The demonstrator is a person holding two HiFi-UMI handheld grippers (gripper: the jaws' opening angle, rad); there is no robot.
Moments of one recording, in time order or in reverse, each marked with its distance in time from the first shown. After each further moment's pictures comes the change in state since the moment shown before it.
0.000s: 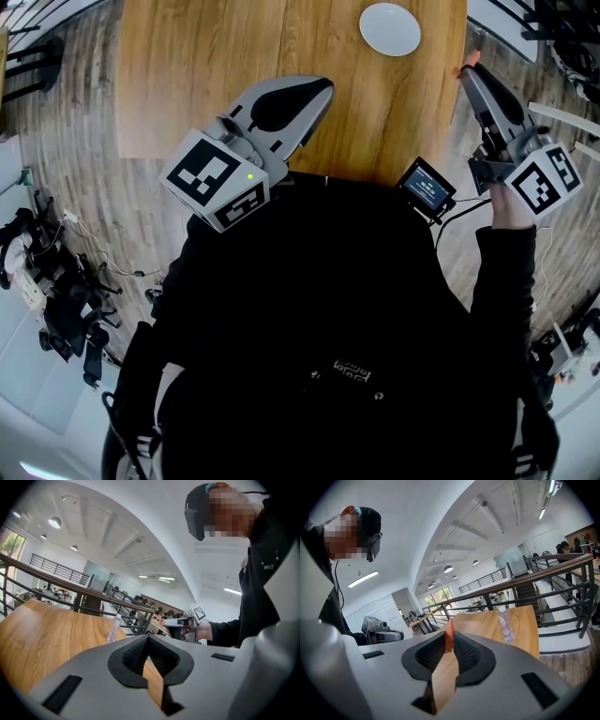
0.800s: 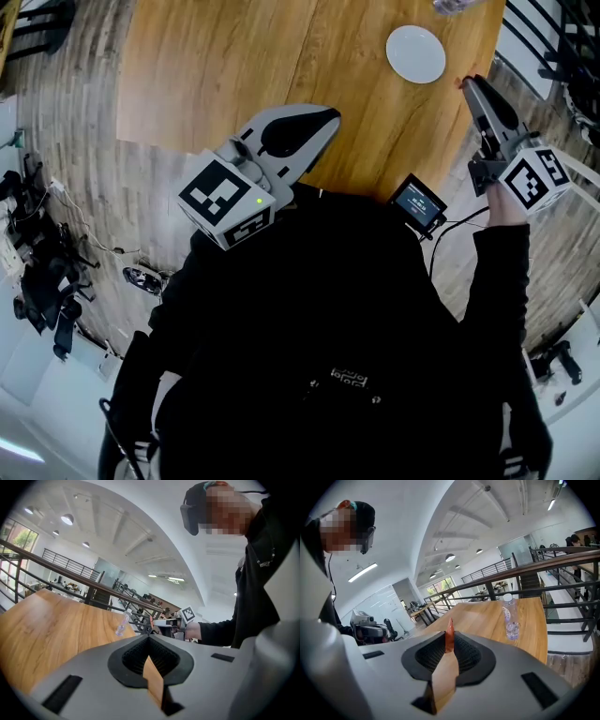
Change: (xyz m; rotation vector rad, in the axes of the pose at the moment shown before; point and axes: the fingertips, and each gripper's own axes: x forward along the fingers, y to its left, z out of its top) left arm -0.016 0.011 -0.021 -0.095 0.006 0.078; right arm 0.057 -0.038 -0.019 -0.023 0.132 0.032
